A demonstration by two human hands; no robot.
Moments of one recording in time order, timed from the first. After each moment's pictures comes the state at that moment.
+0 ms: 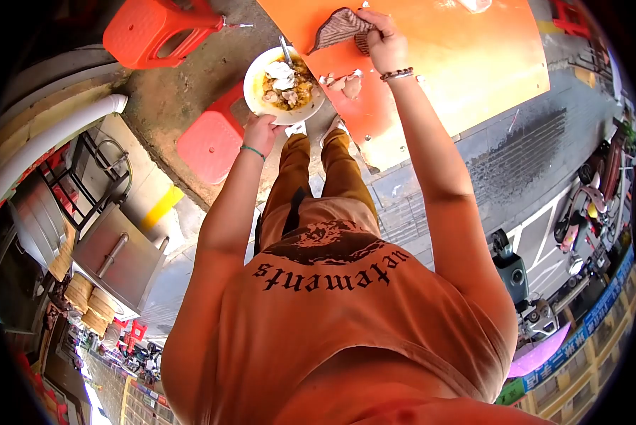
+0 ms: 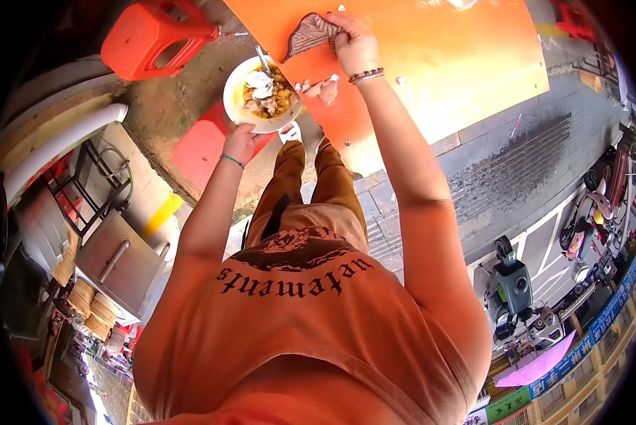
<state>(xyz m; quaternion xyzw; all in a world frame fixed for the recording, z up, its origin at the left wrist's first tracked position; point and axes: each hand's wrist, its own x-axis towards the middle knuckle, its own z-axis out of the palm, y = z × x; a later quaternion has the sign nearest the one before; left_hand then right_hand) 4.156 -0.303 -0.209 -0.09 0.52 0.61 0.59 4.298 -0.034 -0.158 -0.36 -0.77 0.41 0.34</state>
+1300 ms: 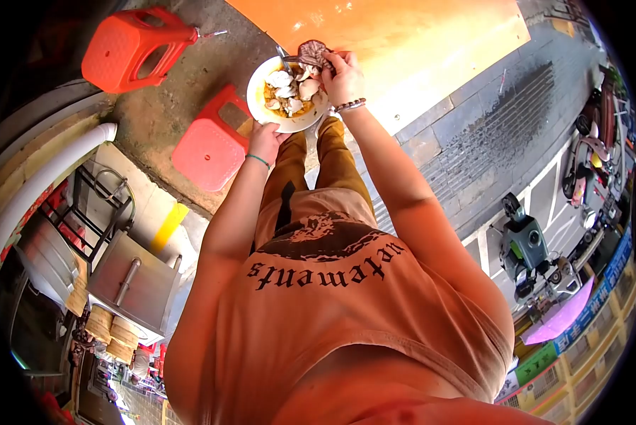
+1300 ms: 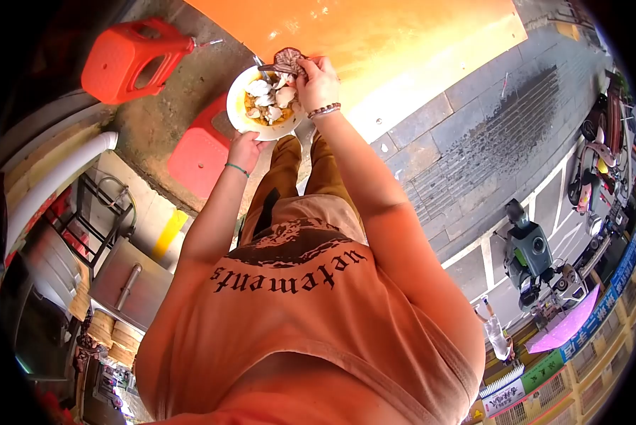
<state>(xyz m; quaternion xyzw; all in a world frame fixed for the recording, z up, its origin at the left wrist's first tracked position) 4.182 -0.339 -0.227 -0.09 0.53 0.54 0.65 4.315 -0.169 -0.187 -0.53 -0.75 0.26 0.28</state>
